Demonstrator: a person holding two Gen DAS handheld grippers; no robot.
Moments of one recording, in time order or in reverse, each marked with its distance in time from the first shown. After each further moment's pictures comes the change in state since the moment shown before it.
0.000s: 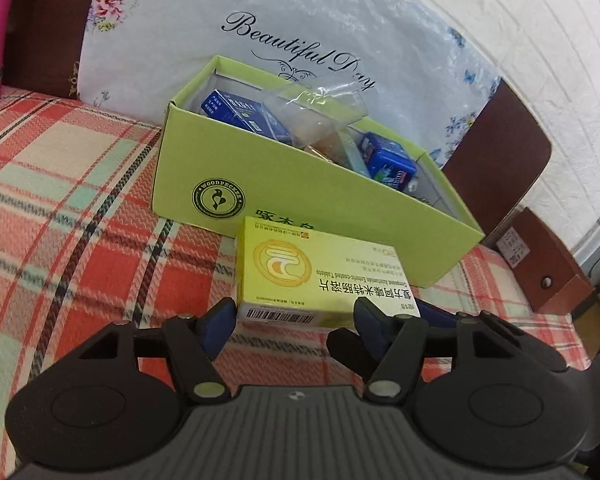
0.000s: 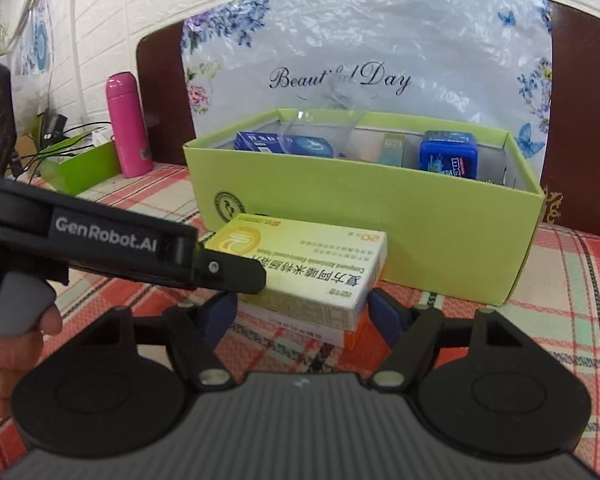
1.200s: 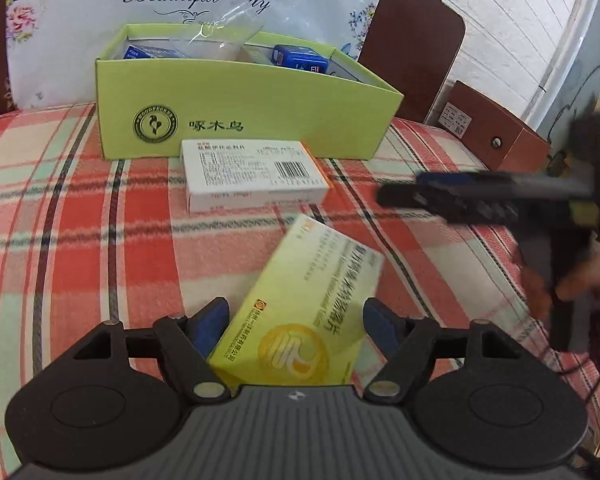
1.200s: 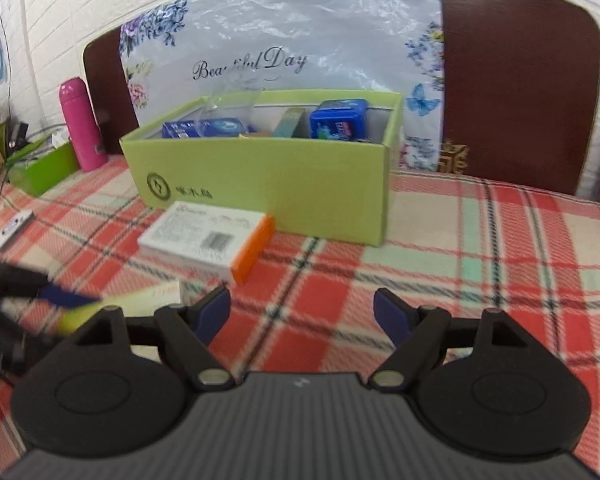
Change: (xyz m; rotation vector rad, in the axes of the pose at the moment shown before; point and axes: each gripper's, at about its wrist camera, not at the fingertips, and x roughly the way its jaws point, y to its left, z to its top) left arm -0.028 -0.003 -0.051 0.313 0.175 -0.093; right arm -0.045 -0.059 -0.003 0.113 0.094 -0.083
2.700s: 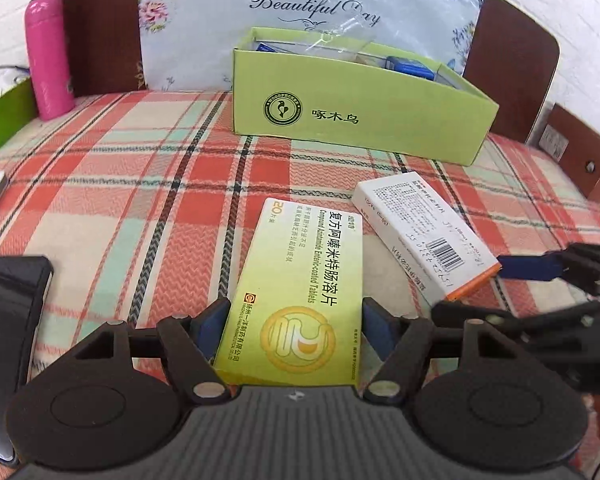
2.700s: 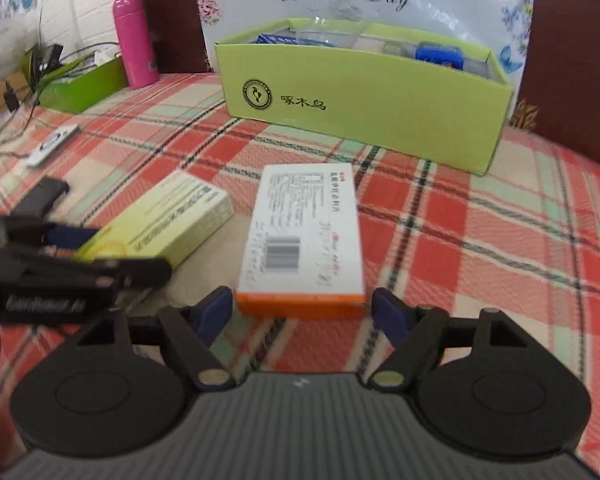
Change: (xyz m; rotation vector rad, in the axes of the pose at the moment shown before) left arm -0.018 -0.006 -0.023 -0.116 -0.048 0.364; right arm -0.007 0.096 -0.051 -0.139 0.164 0.003
